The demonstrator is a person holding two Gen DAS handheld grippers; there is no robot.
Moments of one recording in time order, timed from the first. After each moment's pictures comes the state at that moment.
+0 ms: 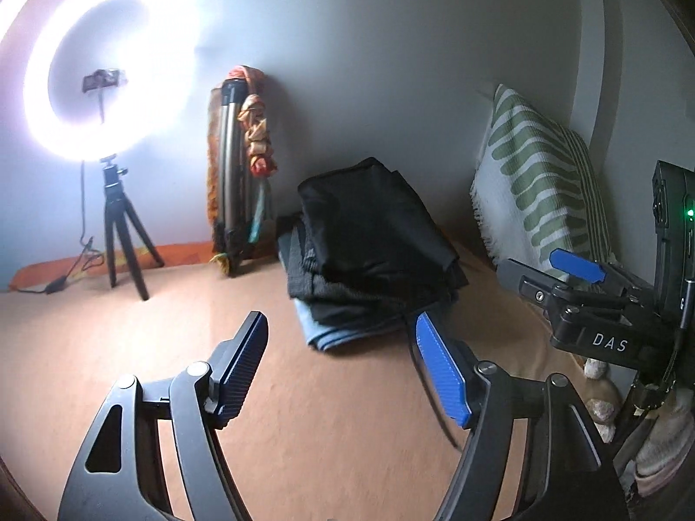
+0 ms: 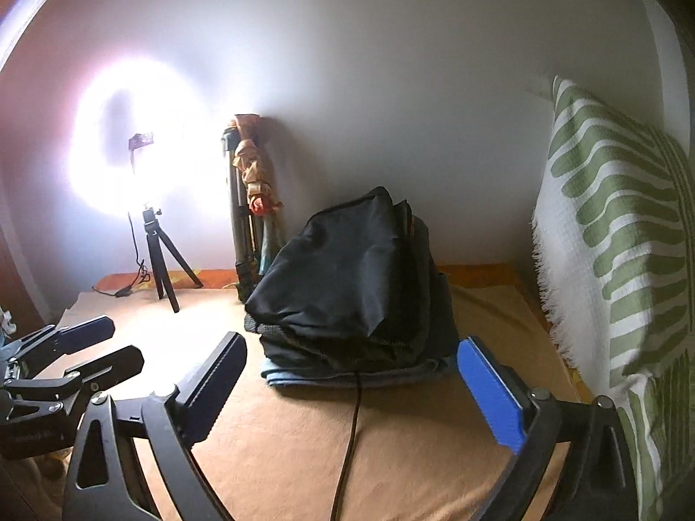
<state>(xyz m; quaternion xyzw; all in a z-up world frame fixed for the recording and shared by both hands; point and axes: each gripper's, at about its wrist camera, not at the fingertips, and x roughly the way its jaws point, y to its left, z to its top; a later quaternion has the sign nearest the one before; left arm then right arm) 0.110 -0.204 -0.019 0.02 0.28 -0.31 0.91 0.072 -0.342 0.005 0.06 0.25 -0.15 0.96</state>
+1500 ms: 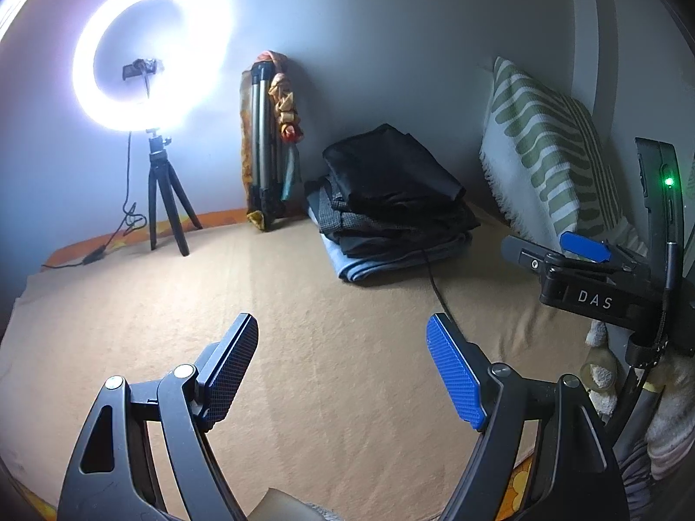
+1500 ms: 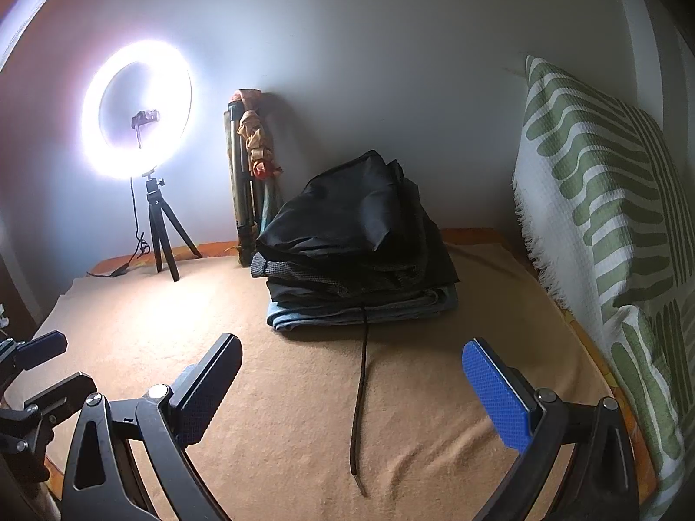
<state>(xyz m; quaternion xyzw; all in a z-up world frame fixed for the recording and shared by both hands) 0.051 -0.171 -0.052 0.06 0.29 -0.27 0.92 0.028 -0.305 -0.039 0.08 0.26 -0.18 0.95</state>
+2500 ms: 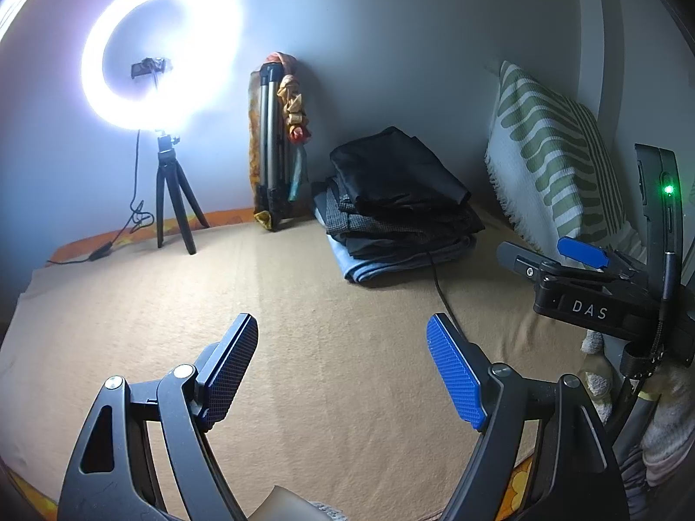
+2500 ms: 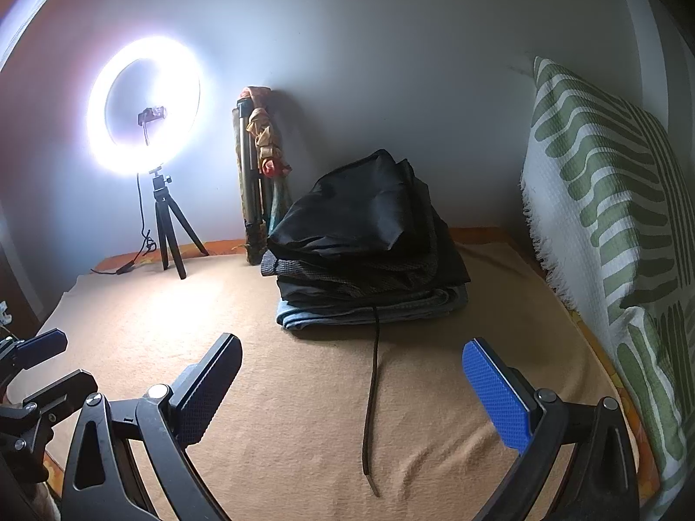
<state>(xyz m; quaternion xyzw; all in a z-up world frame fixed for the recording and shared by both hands) 0.048 -0.168 -0.049 0.05 0.28 -0.26 0.92 0.032 -0.296 -0.041 0.08 0.26 -0.17 0.95</state>
